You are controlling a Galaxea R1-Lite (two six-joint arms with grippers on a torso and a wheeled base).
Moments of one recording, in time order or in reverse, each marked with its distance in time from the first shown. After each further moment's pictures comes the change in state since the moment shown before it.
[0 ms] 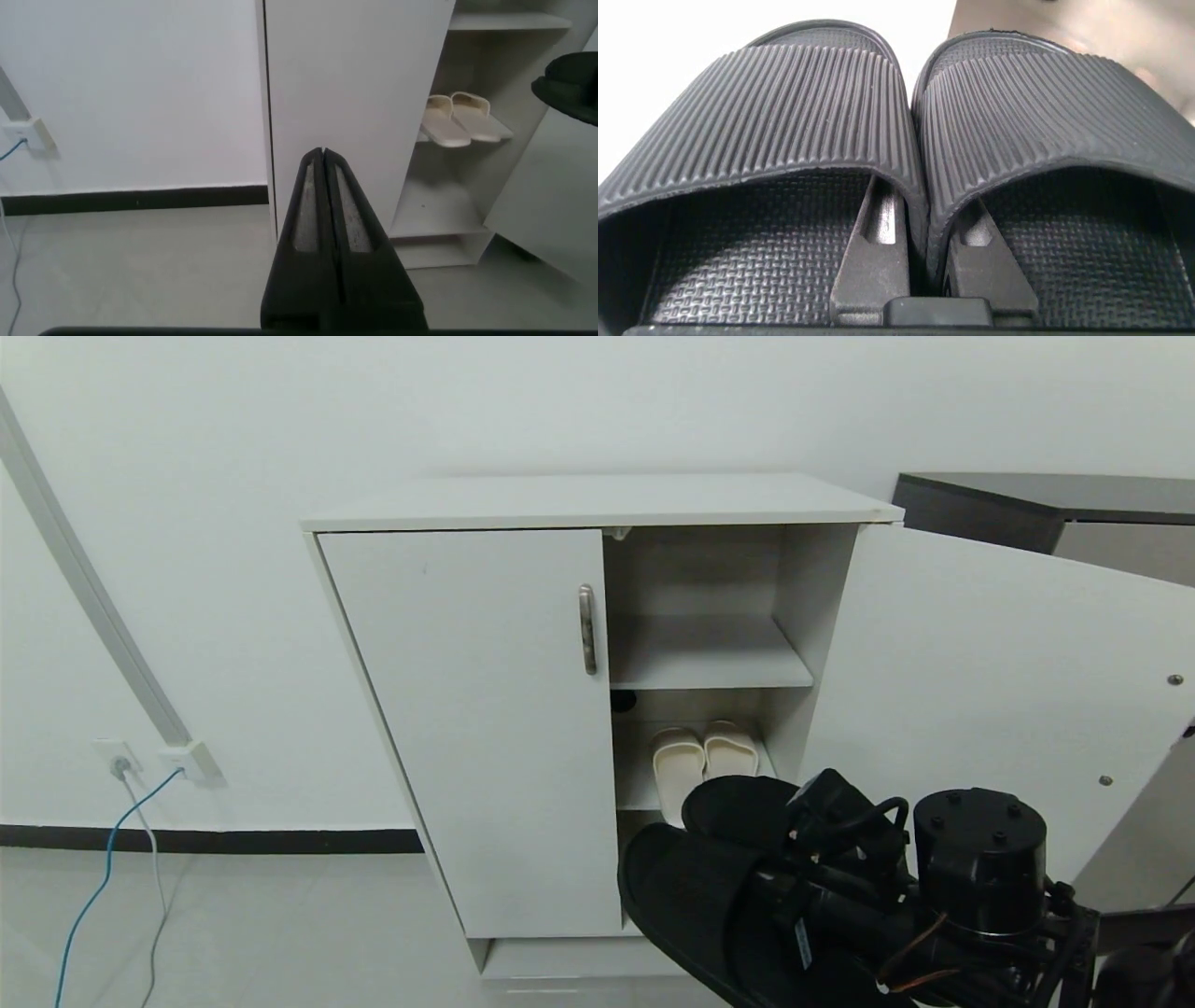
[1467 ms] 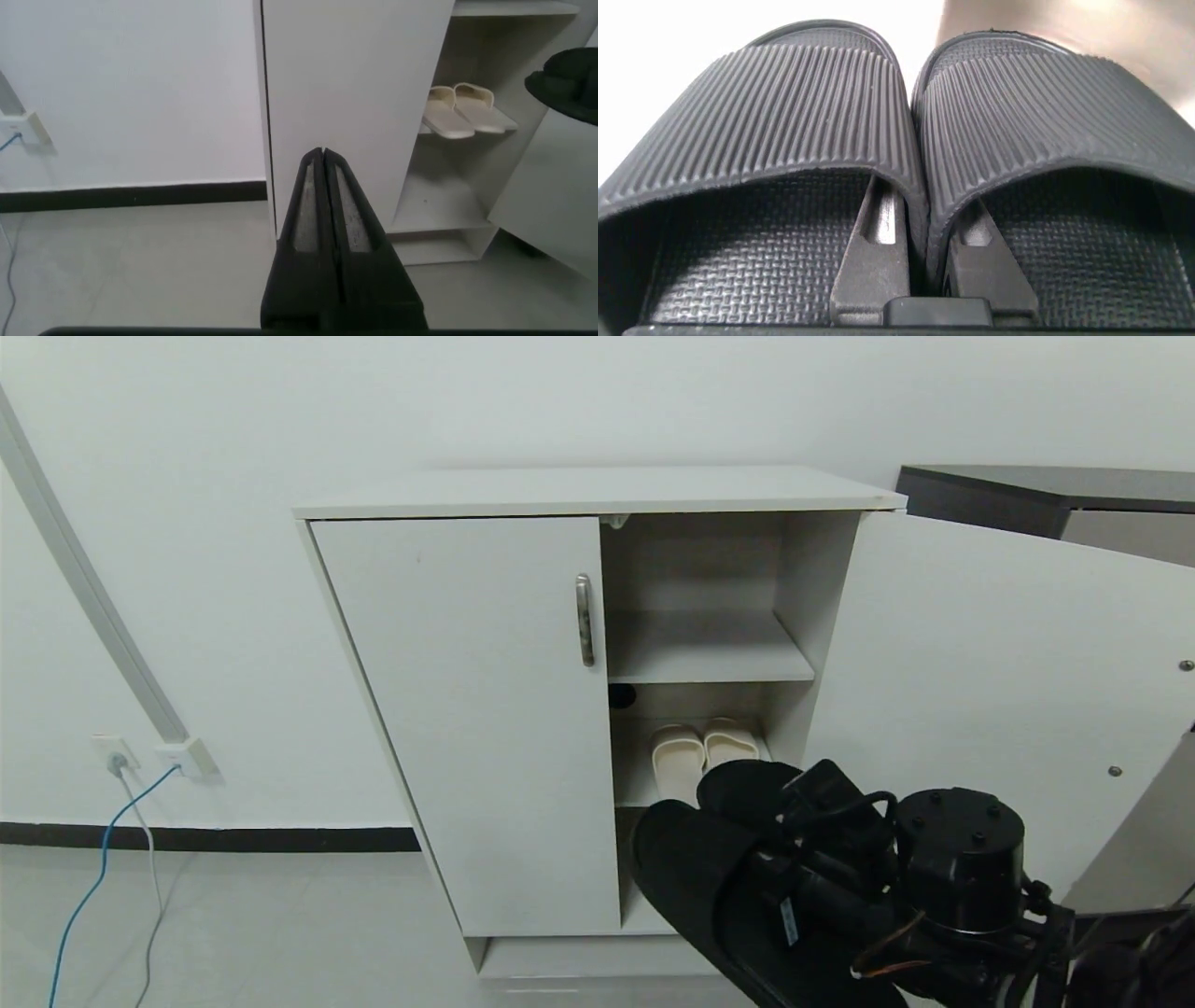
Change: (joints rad) left arm 0.000 0.000 0.000 -0.001 0.000 0.001; right arm 0.028 0.046 -0.035 -0.042 -0.174 0.006
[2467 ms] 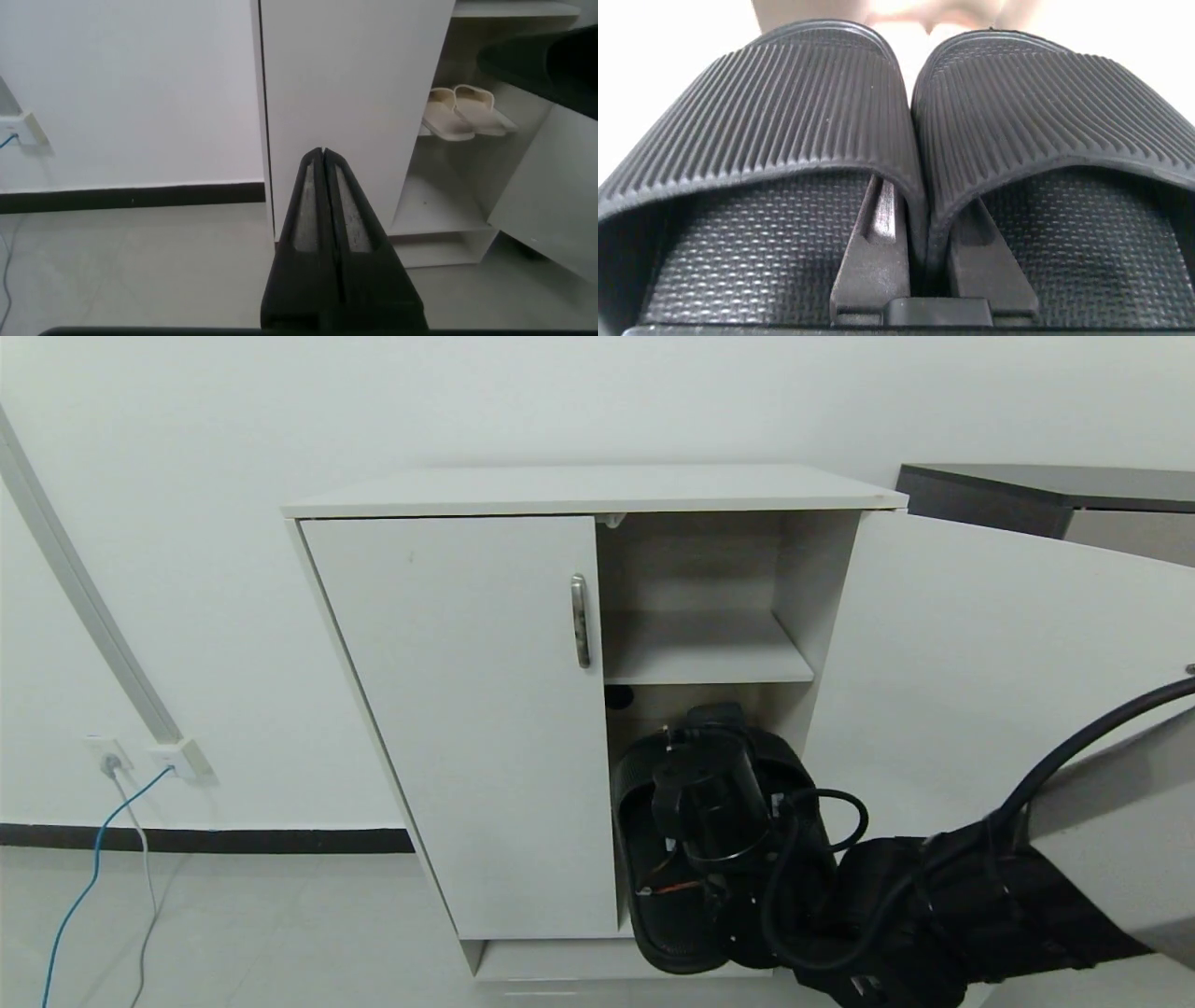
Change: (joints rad) left arm -0.001 0.000 0.000 0.000 -0.002 0.001; right arm 0.152 0.200 -0.631 0.605 -0.689 0.343
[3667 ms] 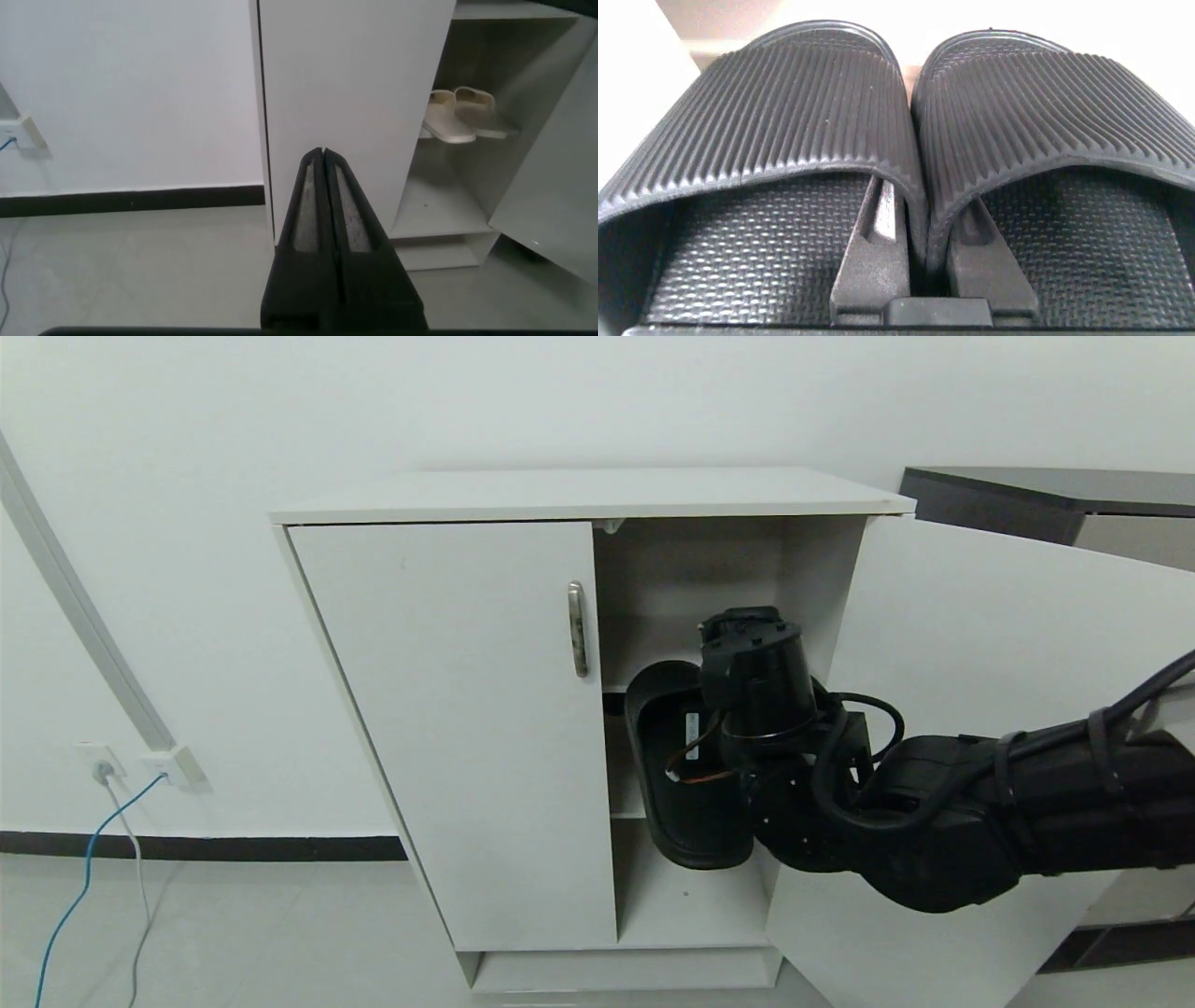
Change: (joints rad) left arm 0.001 0.000 0.000 0.000 0.000 0.003; right arm -0.104 -0.073 -0.161 0.116 0.085 -0.028
